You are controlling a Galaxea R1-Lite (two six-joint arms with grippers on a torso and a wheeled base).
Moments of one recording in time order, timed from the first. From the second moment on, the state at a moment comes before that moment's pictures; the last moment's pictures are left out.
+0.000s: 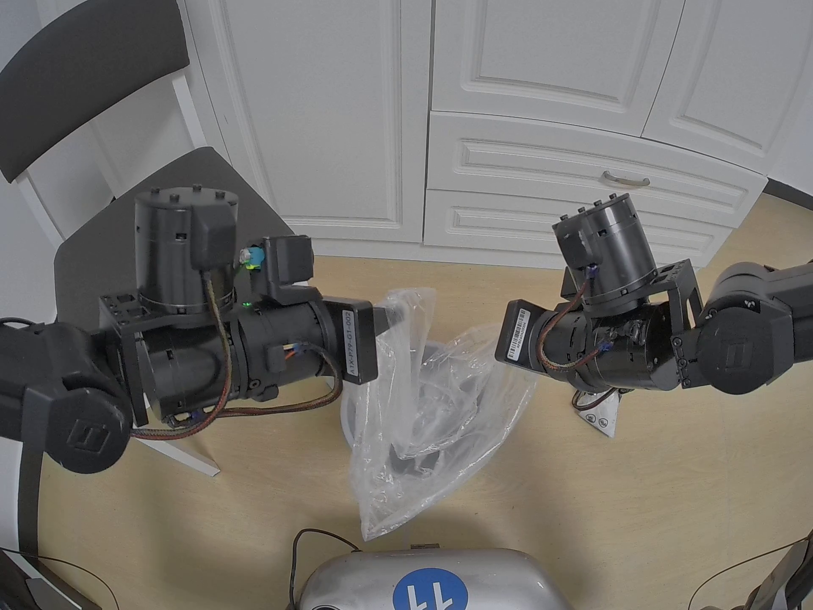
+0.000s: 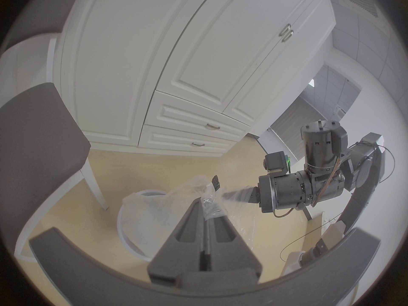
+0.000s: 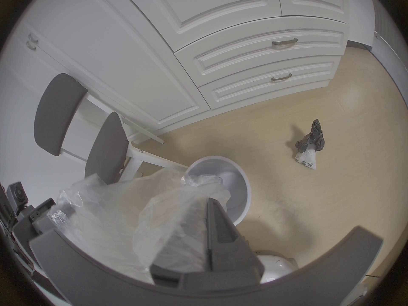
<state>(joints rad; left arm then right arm) -0.67 1.64 -0.91 -0.48 -0.14 -0.28 0.73 1.80 -1.22 0.02 -0.29 0.74</state>
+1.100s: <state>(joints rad) -0.62 1.92 -0.96 -0.48 -0.14 -0.22 0.67 2.05 -1.24 -0.15 -0.27 0.74</state>
